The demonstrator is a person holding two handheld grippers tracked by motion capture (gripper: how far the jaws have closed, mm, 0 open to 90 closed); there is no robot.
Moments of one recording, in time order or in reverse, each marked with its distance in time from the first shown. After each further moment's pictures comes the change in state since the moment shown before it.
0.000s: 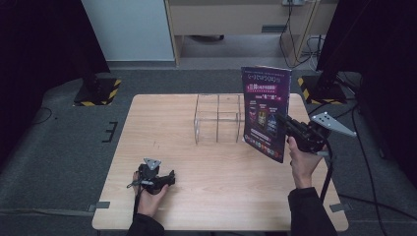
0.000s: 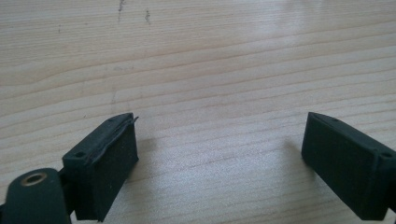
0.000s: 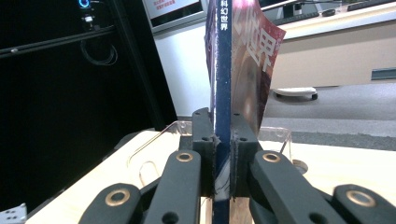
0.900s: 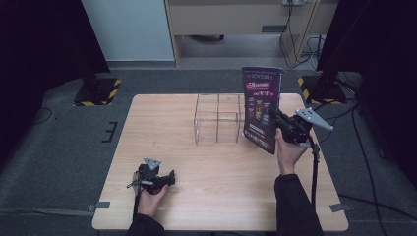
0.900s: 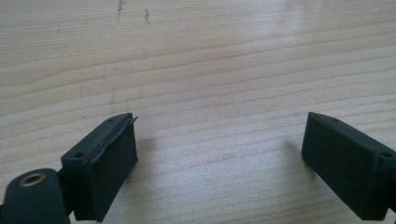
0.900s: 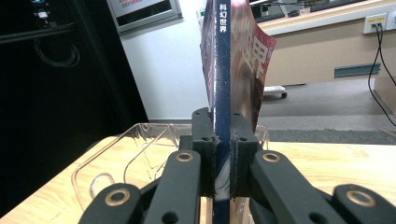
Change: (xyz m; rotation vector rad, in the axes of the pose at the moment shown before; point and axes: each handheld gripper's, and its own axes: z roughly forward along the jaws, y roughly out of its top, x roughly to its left) left arm 0.000 0.000 0.000 0.001 -0.002 0.003; right arm -0.013 -0.025 0.049 -0.014 -0.129 -0.002
